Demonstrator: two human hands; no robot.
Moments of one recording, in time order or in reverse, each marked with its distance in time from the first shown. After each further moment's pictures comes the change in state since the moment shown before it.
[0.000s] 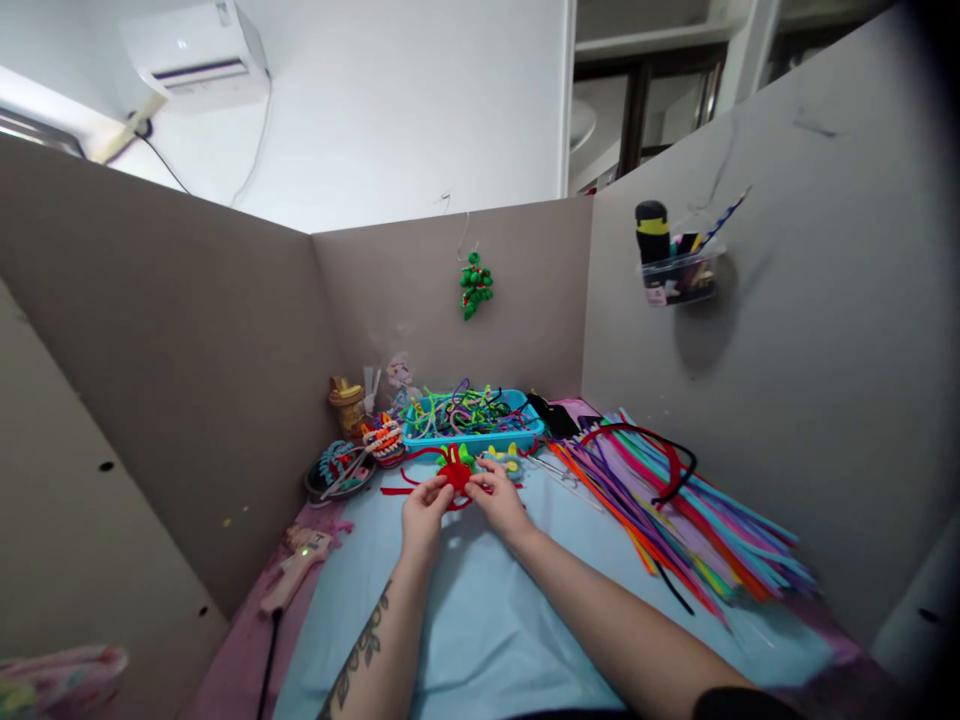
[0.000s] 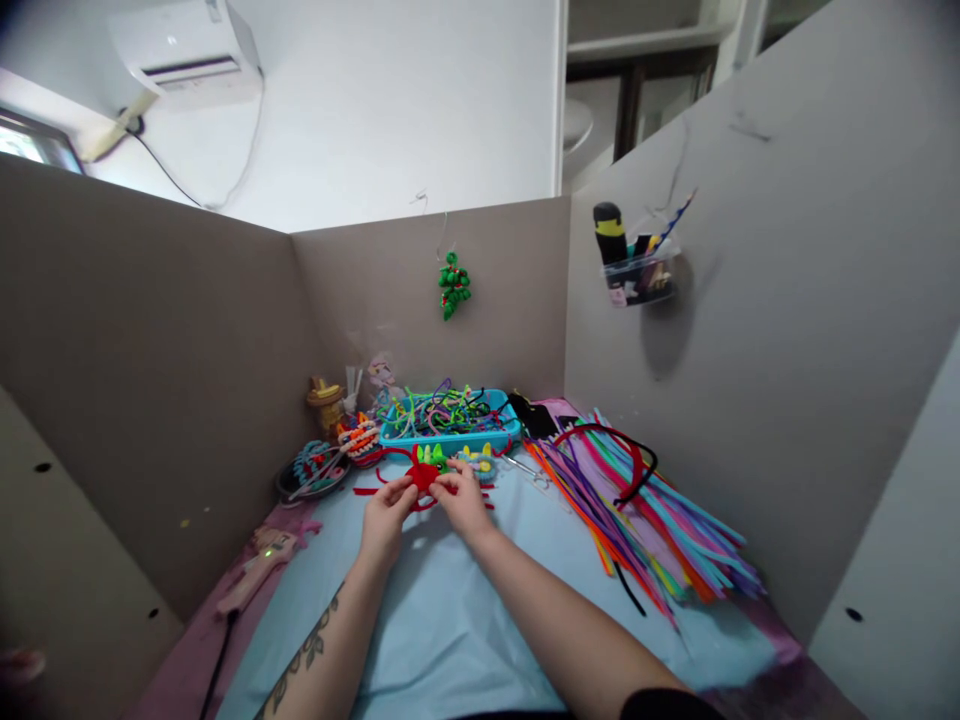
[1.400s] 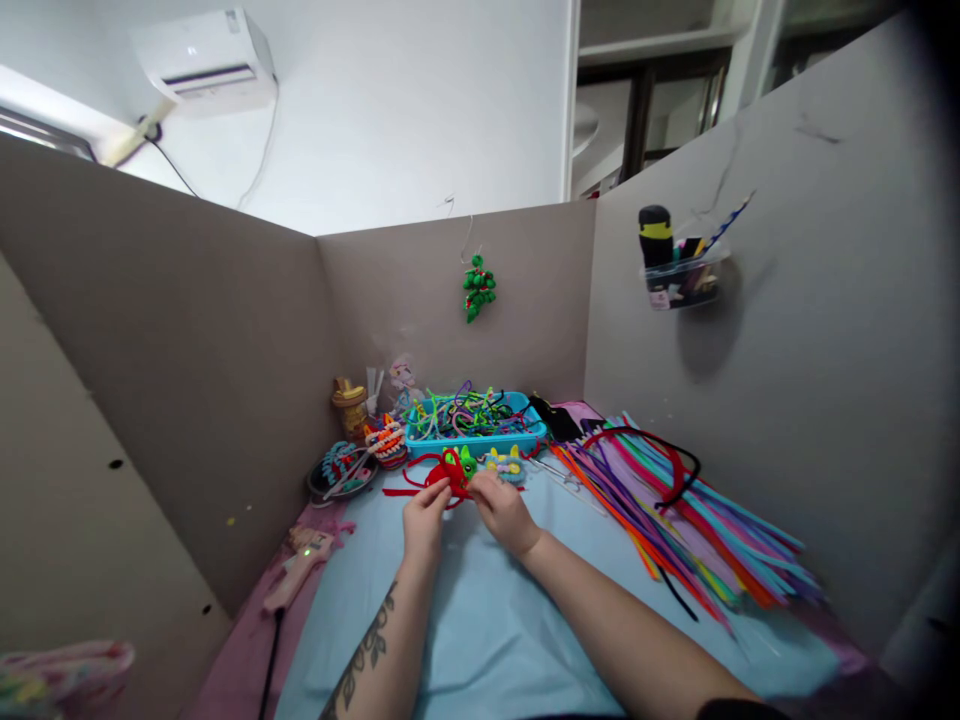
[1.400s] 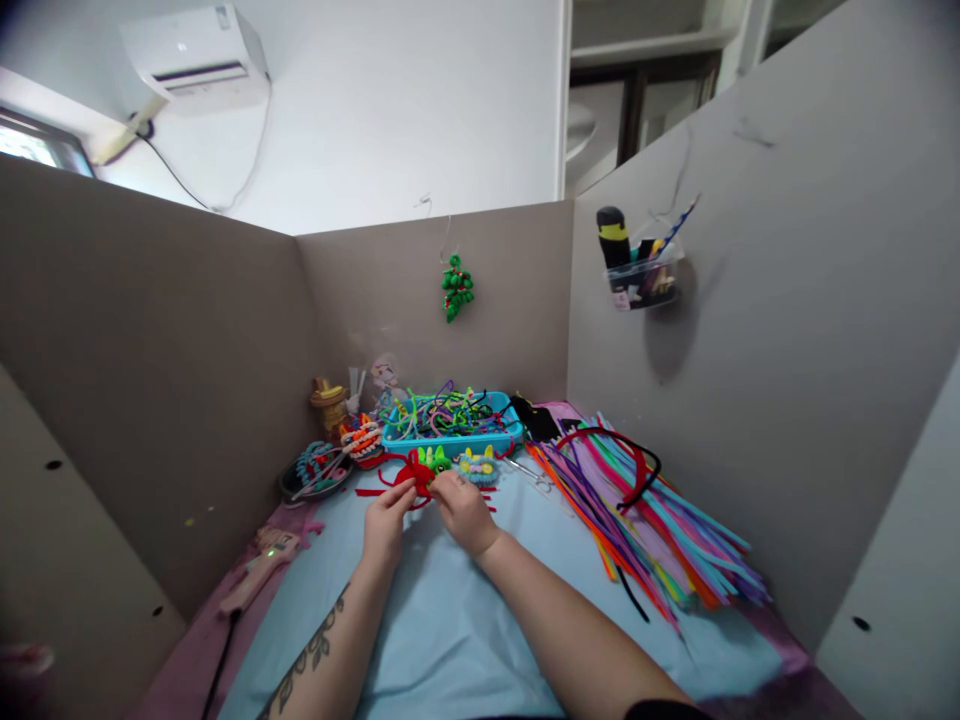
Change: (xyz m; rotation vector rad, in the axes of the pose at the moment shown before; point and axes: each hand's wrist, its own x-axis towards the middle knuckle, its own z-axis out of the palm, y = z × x) left_hand -0.001 0.005 -0.001 0.091 0.130 0.057; right_hand -0.008 -0.032 -0.019 -0.217 -0.145 -0.613
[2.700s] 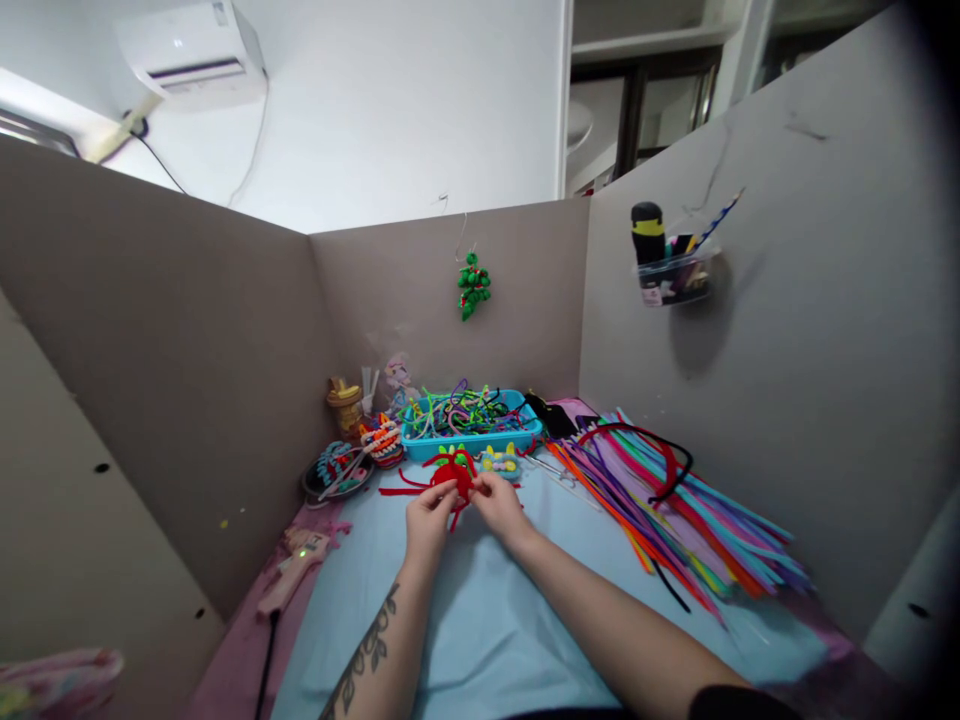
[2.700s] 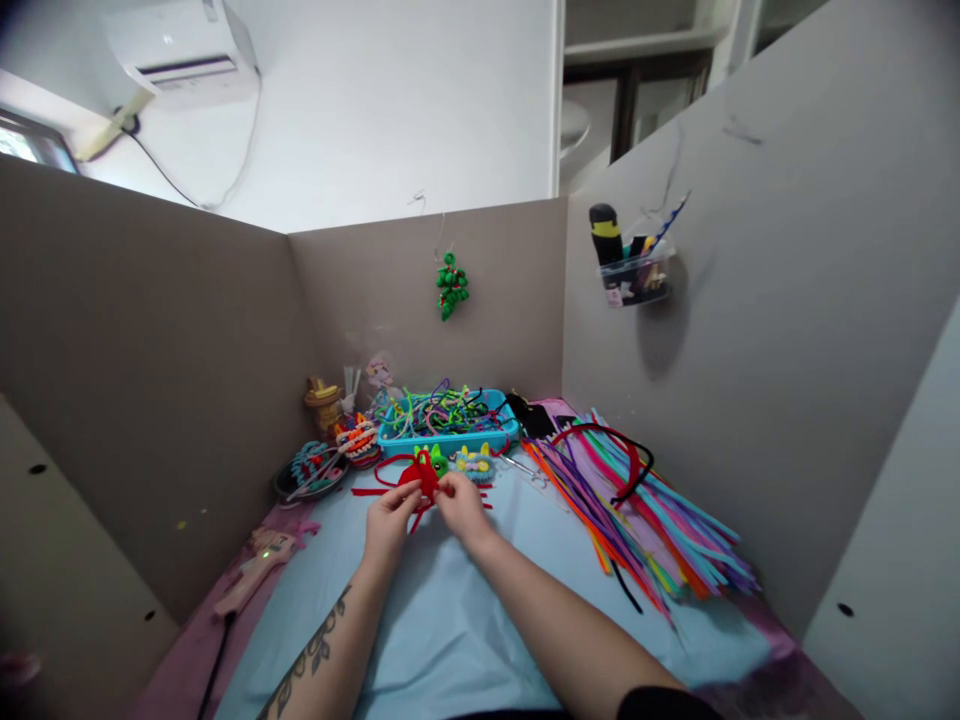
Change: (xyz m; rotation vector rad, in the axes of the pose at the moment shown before) left_hand -0.009 0.001 0.007 0.034 -0.135 0.016; right_hand -0.005 0.021 0.023 0.288 0.124 0.570
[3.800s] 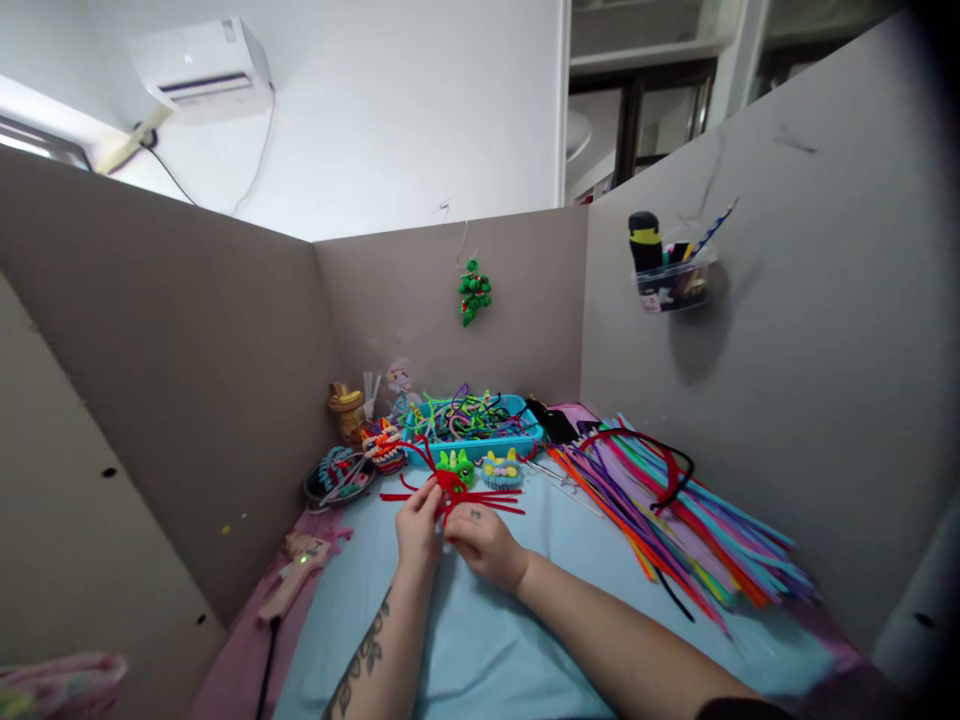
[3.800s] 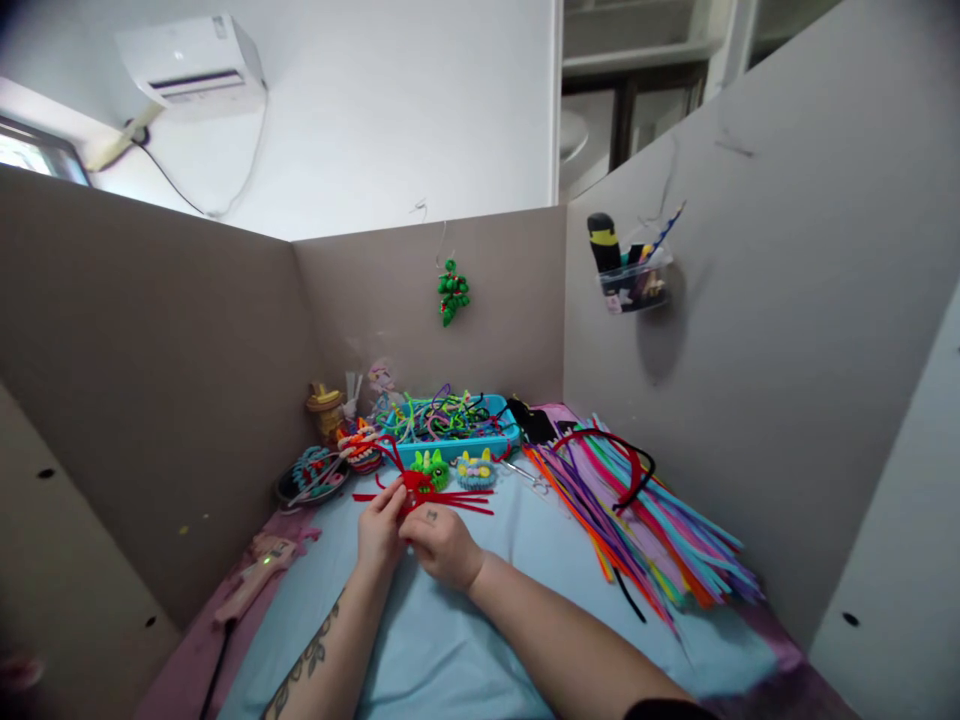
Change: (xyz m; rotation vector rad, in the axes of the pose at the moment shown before) left_hand 0.012 -0.012 -0.010 -0.290 0.150 -0.085; right_hand -0.030 -0.039 -0.001 -0.268 -0.345 -0.677
